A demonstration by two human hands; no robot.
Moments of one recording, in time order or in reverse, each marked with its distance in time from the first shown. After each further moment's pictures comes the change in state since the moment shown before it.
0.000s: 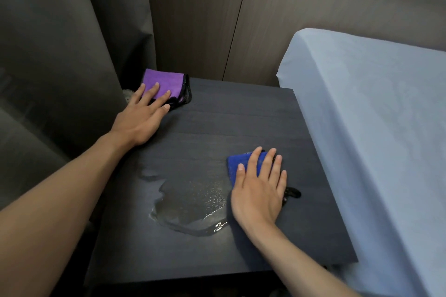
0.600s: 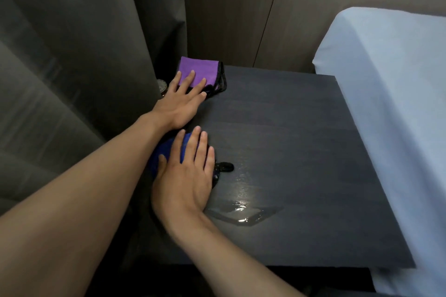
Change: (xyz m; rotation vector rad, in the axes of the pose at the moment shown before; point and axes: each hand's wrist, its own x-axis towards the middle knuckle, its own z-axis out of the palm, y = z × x) left_hand 0.003 0.011 -0.010 0.159 -0.158 0.016; right_hand -0.069 -0.177 0.024 0.197 -0.072 -0.366
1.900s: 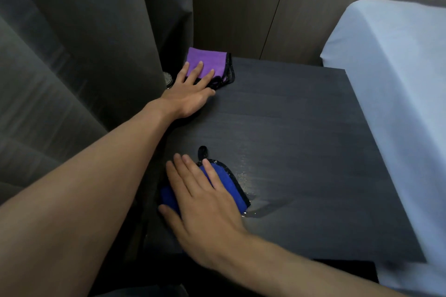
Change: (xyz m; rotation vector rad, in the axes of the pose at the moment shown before) left_hand 0.004 -0.004 -0.004 -0.129 -0.067 -0.057; right_hand -0.052 0.051 -0.045 0.069 -0.262 -0.539
